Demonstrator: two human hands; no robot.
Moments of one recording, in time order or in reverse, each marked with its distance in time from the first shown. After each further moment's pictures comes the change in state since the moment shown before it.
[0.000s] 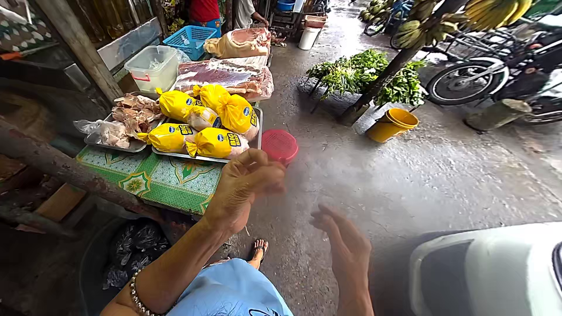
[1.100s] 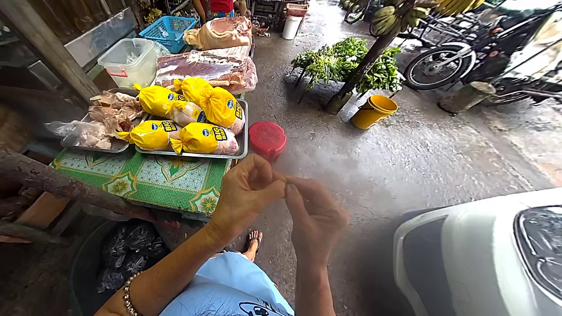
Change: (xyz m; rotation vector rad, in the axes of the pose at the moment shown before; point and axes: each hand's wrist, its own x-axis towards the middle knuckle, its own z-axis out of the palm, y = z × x) left_hand -0.004 -0.031 0.012 0.456 -0.026 0.103; right_hand 0.030 -0.076 0.069 0.125 0.145 -0.405
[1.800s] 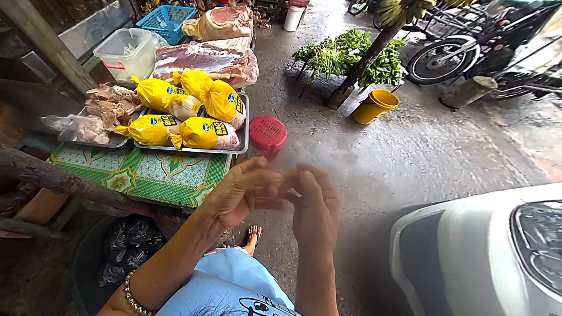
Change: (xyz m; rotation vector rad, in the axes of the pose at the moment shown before) left_hand 0.010 -0.003 -0.025 -0.627 -0.208 -0.512; right_hand 0.000 0.011 -0.007 0.404 0.019 0.423
